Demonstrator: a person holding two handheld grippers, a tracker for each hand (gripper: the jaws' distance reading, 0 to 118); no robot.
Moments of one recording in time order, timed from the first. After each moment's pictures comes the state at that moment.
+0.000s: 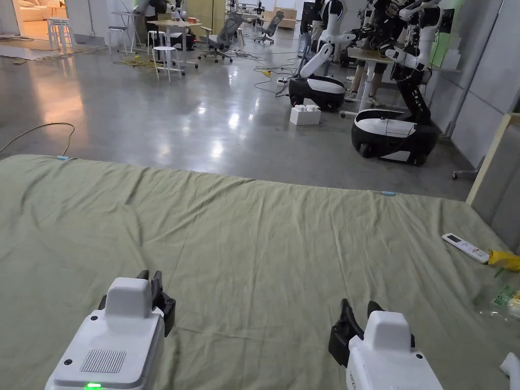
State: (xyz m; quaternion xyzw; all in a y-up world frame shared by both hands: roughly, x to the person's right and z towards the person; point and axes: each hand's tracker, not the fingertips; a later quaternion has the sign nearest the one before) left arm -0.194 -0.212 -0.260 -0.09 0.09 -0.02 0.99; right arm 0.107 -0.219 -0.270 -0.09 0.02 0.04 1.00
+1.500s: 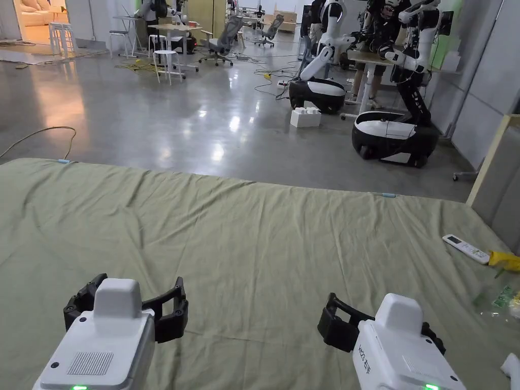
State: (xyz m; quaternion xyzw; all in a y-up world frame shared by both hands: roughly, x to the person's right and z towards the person) left arm -0.207 -0.212 -0.258 -0.07 0.09 -0.01 0.99; right arm 0.116 -0.202 -0.288 -0.15 -0.02 -0.05 0.99
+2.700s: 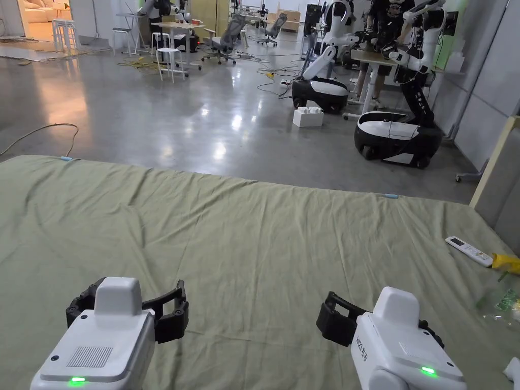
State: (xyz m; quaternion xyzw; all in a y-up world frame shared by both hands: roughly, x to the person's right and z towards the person) left arm -0.213 -0.215 -0.264 -0.10 0.08 0.01 0.99; right arm 0.109 -0.193 -0.298 -0.18 -0.03 -0.05 0.98
